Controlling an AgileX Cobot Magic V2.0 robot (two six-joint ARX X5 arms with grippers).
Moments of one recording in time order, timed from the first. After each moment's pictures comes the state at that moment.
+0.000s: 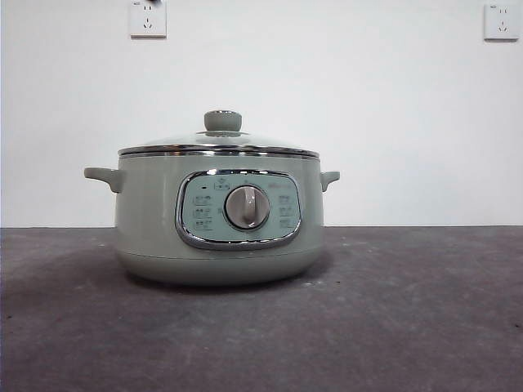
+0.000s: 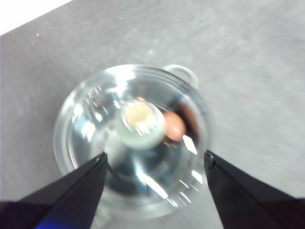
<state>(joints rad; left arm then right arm) -0.42 1.50 1.88 -1.12 0.22 0.12 0.64 0.86 1.62 -1.35 0.20 0.08</state>
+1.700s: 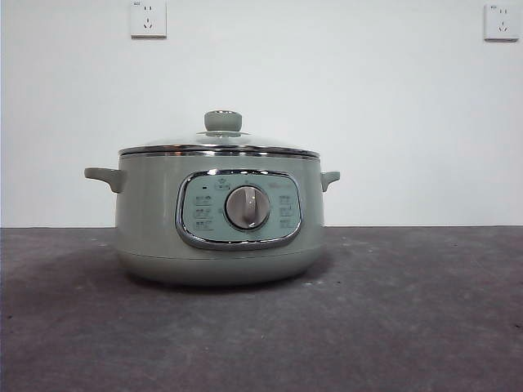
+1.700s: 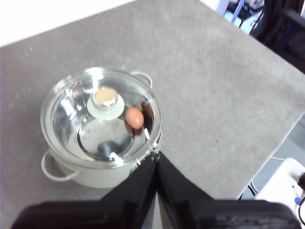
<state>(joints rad) -0.43 1.19 1.88 -1.29 0.29 0.03 0.64 0.88 1.62 -1.35 0.18 0.08</state>
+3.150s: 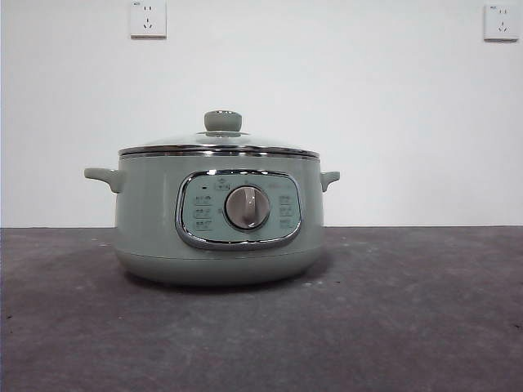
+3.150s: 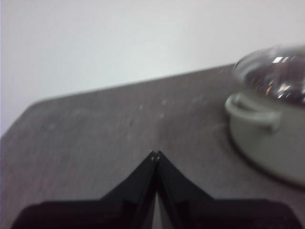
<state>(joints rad) 0.06 0.17 0.18 -0.13 0.06 0.14 0.64 0.92 1.62 -1.35 0.18 0.08</state>
